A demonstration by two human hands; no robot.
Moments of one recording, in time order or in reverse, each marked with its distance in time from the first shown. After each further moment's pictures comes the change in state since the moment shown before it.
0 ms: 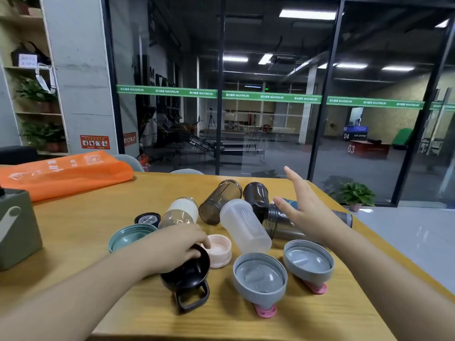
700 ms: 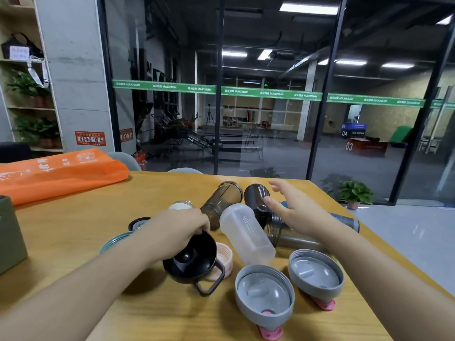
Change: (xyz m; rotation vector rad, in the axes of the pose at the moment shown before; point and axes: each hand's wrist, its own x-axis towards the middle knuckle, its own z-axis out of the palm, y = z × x) left_hand 0.023 -0.011 -0.019 0.079 0.152 -0.065; right_hand 0.032 -0.006 0.013 -0.074 -0.144 0.026
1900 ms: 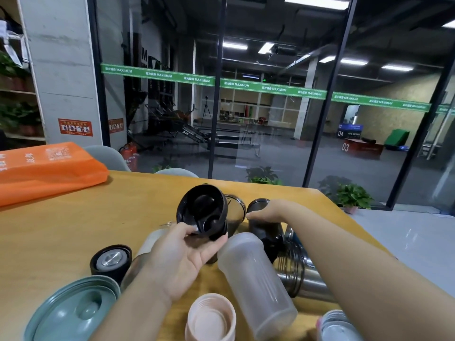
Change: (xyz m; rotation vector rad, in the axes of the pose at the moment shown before) left_hand 0.079 0.000 0.035 -2.424 0.320 -0.548; right_hand 0.173 0.044 0.067 -0.180 -0.462 0.624
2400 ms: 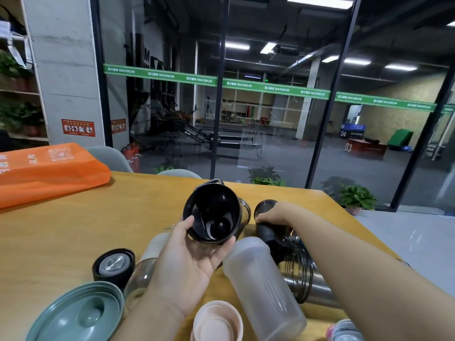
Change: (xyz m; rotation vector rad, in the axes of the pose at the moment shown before) left_hand 0.000 -0.007 0.002 -0.073 -0.039 0.060; right_hand 0.012 -0.002 -0.001 0.105 0.028 0.042
